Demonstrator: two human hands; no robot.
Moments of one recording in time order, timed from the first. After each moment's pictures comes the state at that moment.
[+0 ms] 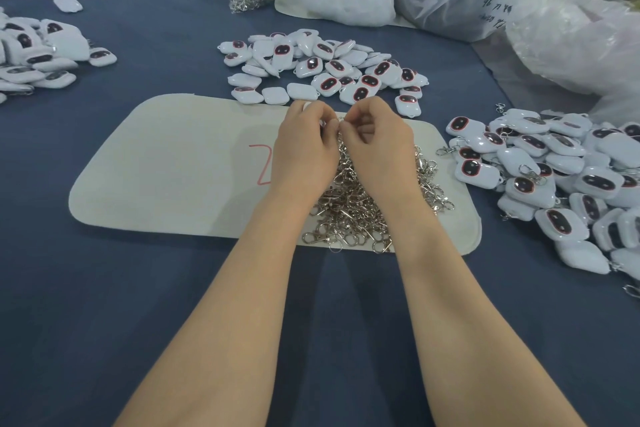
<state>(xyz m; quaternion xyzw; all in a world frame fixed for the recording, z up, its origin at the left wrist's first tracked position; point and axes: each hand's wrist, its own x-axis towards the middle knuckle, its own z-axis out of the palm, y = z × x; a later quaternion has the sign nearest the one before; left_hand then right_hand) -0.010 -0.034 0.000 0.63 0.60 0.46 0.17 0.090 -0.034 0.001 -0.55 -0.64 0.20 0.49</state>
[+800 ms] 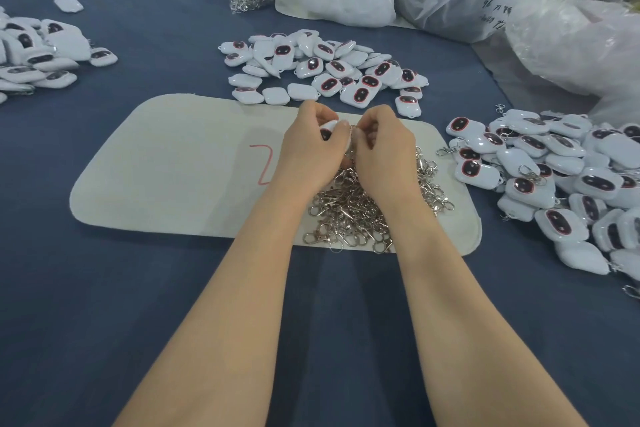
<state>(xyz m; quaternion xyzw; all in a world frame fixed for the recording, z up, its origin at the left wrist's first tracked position) -0.007 -0.039 0.006 0.55 0.56 0.50 0.37 0.096 -0.029 -0.008 -0.60 -0.65 0.15 0.45</state>
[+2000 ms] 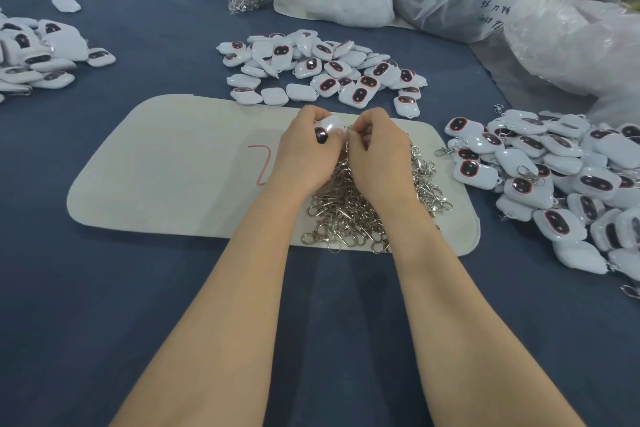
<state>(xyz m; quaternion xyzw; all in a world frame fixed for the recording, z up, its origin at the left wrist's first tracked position) -0.012 -0.033 0.002 0.54 0.57 0.47 0.40 0.091 -0.032 -0.005 -0.61 -0.65 0.15 0.43</state>
